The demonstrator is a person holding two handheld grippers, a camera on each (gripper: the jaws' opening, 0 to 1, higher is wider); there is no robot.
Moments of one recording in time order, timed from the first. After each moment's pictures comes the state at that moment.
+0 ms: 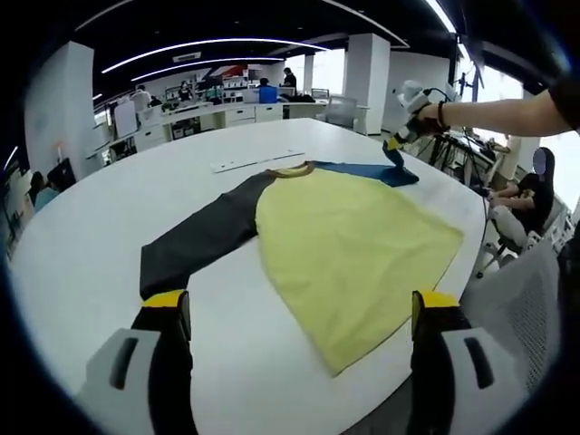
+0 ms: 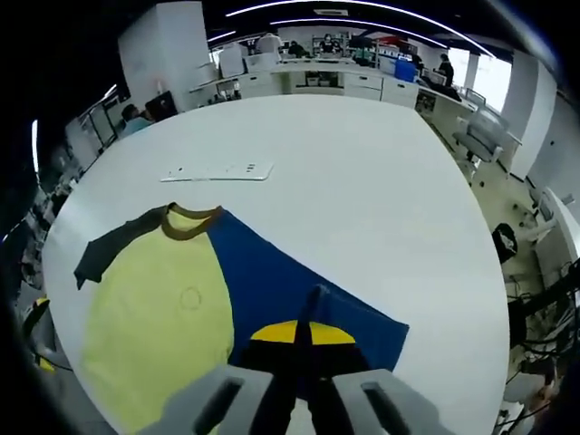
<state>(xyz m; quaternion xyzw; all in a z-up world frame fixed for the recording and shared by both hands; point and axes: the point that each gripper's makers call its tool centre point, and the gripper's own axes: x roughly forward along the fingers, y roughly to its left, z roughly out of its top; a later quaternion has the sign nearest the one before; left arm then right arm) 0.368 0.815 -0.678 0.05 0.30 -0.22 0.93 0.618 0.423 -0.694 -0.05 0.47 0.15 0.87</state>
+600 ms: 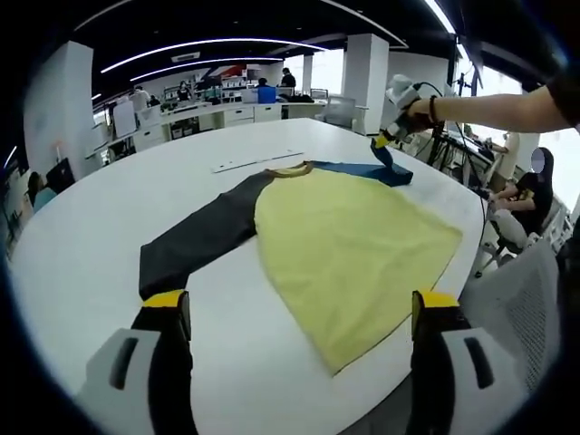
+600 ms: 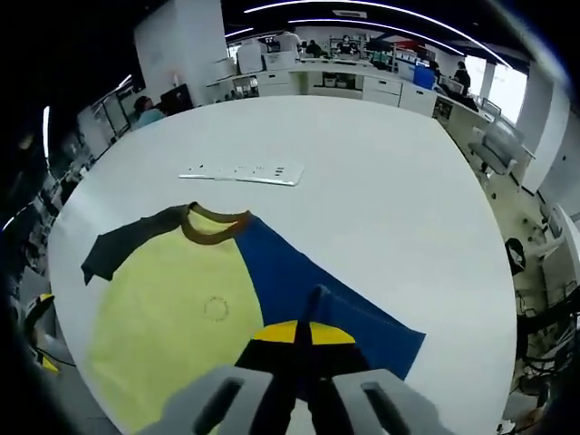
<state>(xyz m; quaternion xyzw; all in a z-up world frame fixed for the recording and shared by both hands) 0.366 0.816 -0.678 0.05 0.30 -0.23 0.93 0.621 0.461 -0.689 -0.06 0.46 0.18 0.86</state>
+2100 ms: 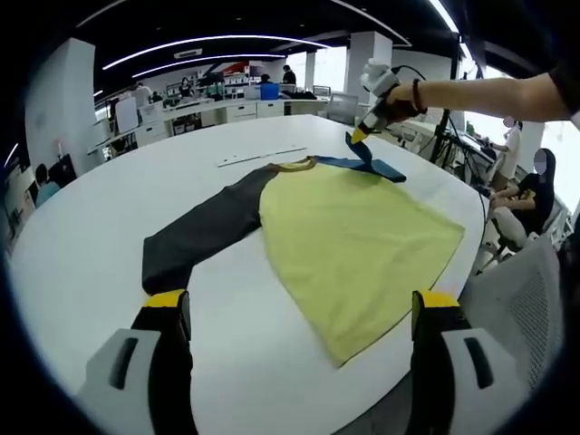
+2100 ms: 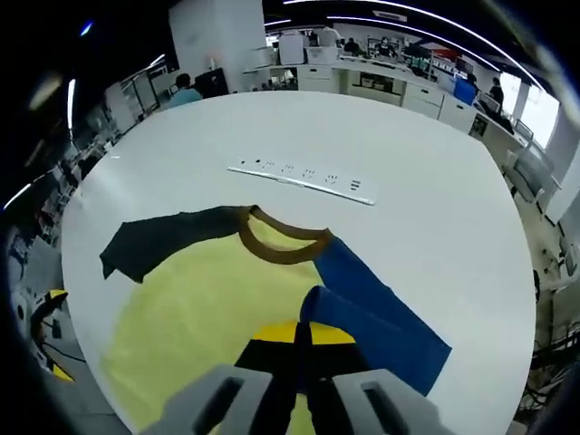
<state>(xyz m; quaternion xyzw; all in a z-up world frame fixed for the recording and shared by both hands) 0.362 0.825 -0.685 0.05 0.31 -0.22 0.92 0.620 0.565 -0.685 -0.10 0.46 0.25 0.84</state>
